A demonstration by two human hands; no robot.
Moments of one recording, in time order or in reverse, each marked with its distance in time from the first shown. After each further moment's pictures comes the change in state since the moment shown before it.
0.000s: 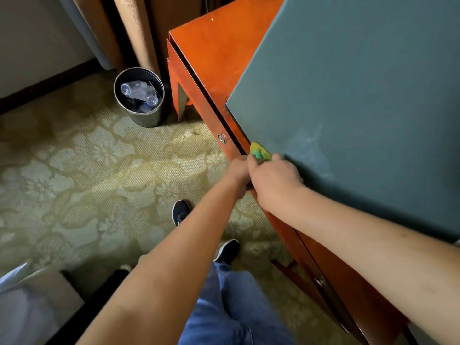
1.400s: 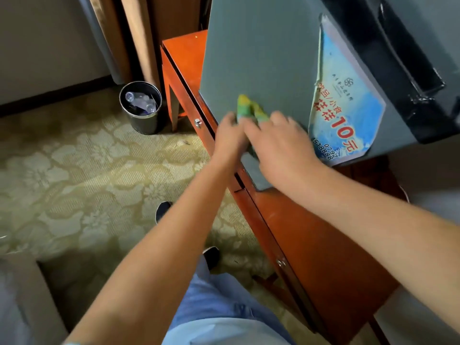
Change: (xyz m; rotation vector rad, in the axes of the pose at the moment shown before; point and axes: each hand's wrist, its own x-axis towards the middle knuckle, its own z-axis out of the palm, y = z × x) left_hand -0.109 -0.033 0.115 -0.039 0.298 0.639; right_hand -0.165 0.092 0.046 -0.067 0.716 -0.110
